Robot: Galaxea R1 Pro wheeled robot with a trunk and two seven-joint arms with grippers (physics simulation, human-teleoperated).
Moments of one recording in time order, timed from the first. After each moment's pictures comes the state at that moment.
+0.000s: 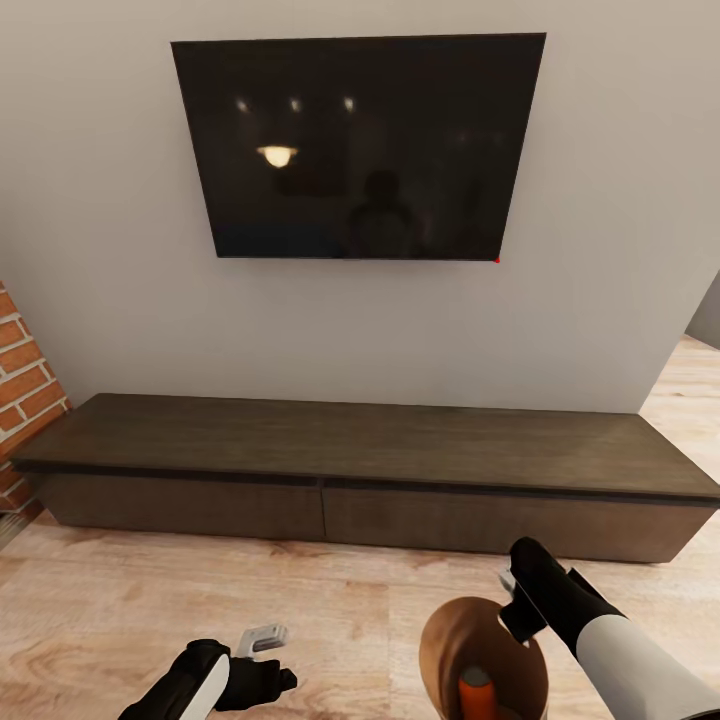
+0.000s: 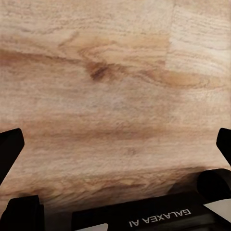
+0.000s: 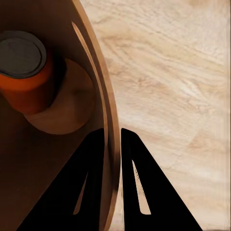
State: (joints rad) left arm -0.38 0.04 -0.20 -0.67 0.39 0.68 -0.08; right arm -0.68 -0.15 0.26 -0.57 0.47 1.03 0.50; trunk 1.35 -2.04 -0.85
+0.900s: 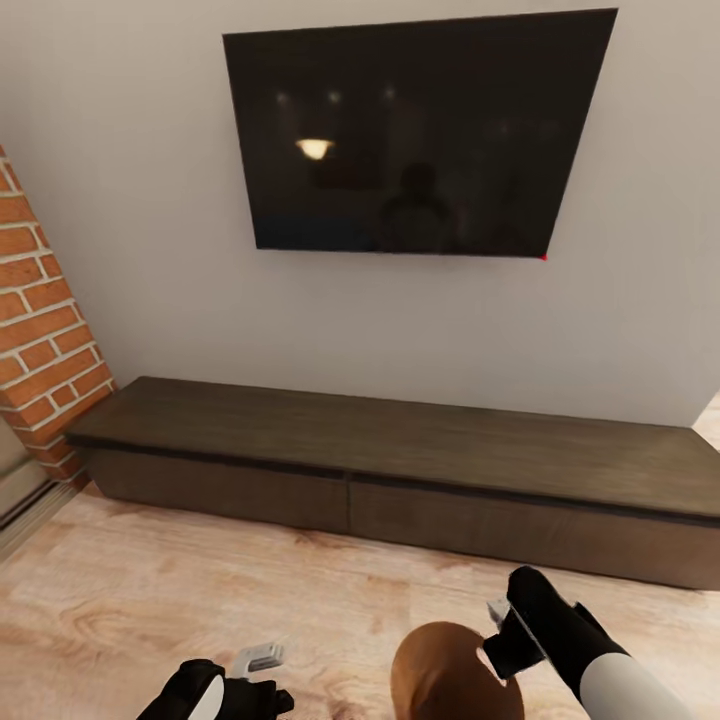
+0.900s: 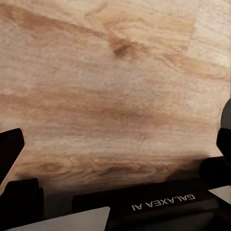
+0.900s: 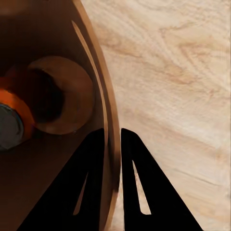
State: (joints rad) left arm -0.32 0.04 -0.20 -0.71 0.39 0.69 -0.08; right arm -0.58 -0.13 0.25 -0.61 0.25 1.03 0.46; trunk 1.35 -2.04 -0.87
